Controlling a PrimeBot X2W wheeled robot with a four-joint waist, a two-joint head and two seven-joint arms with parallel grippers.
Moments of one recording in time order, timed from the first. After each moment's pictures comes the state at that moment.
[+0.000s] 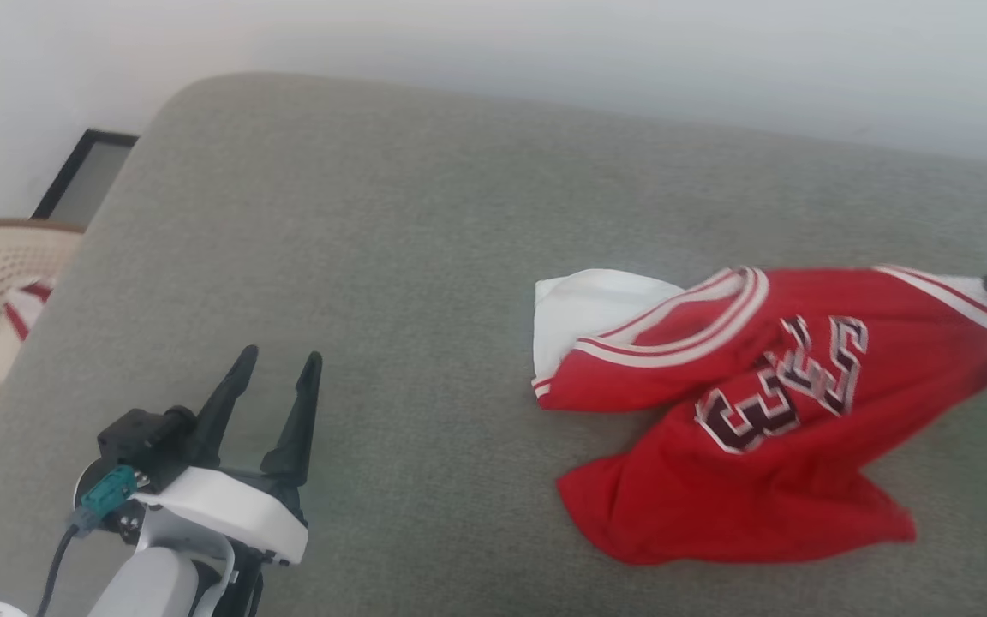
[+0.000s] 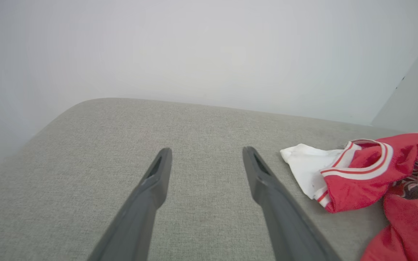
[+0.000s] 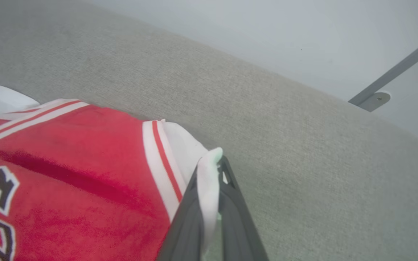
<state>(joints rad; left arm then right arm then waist) -0.19 0.35 -0.28 0.22 -0.57 -0.03 -0.25 -0.61 -0.71 0.40 0.55 0.70 0.13 0.37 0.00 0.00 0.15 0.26</state>
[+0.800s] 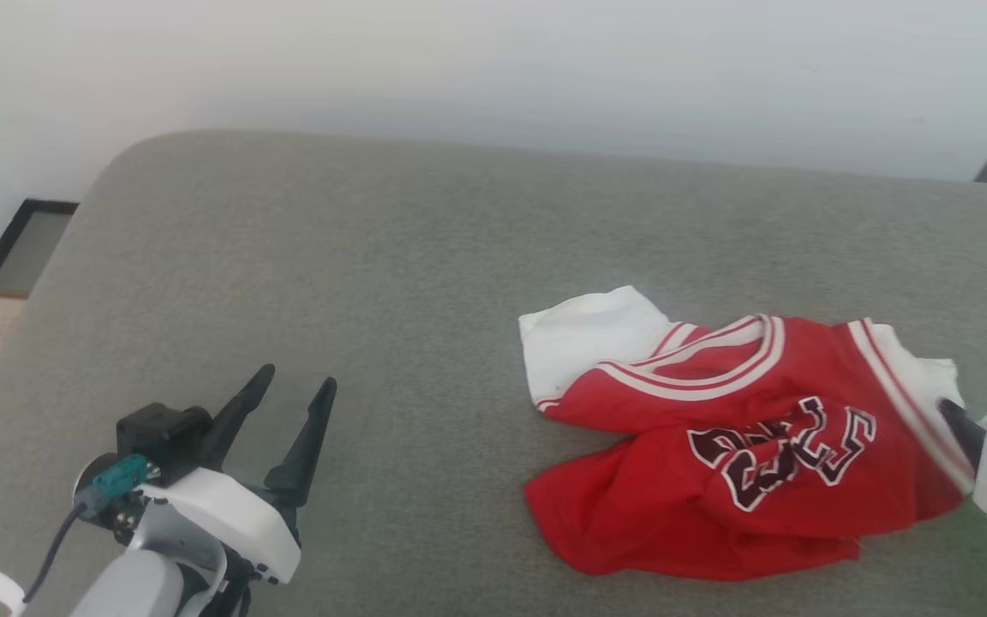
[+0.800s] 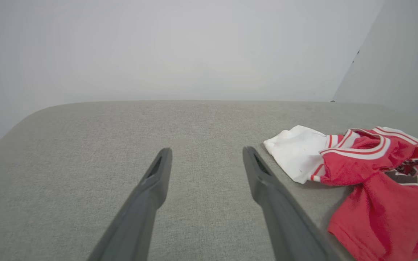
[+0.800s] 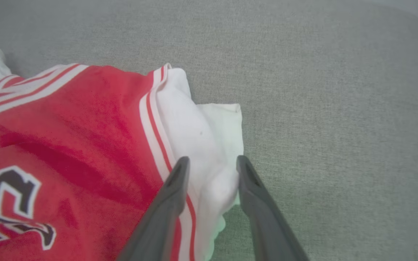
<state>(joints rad) -0.19 0.42 -0.33 0.19 -0.58 -0.06 -0.13 -0.33 -0.54 0.11 0.56 0.59 0.13 0.34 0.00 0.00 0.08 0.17</state>
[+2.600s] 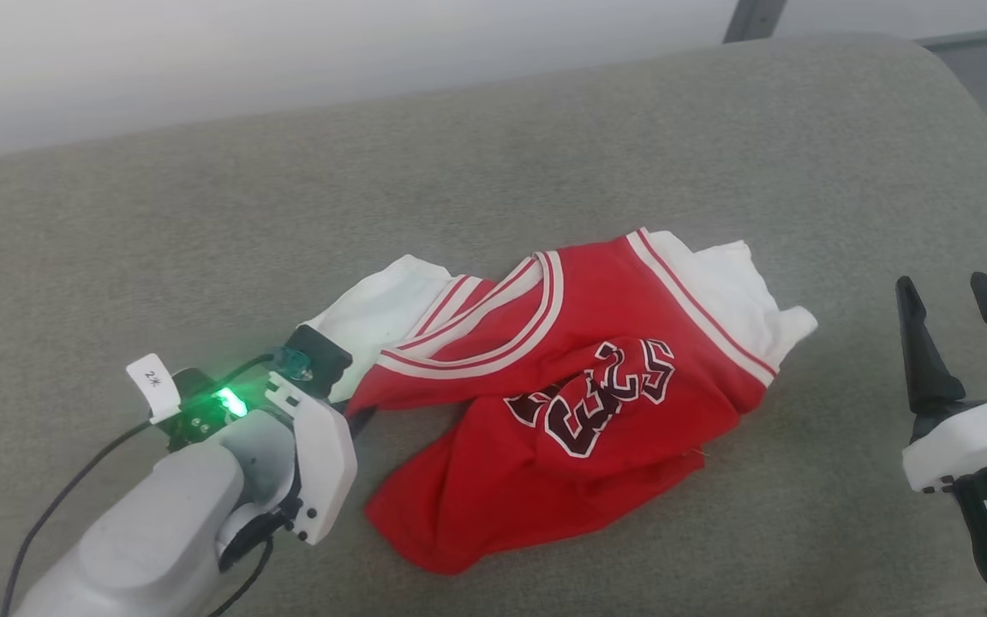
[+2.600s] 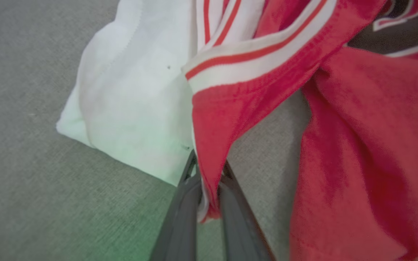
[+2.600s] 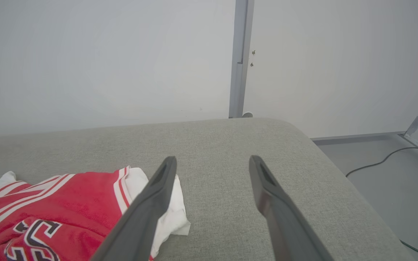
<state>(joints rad) -0.60 0.48 -0.80 0.48 -0.63 -0.13 0.26 -0.16 -0.23 -0.12 0.01 0.30 0.13 0.03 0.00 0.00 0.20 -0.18</state>
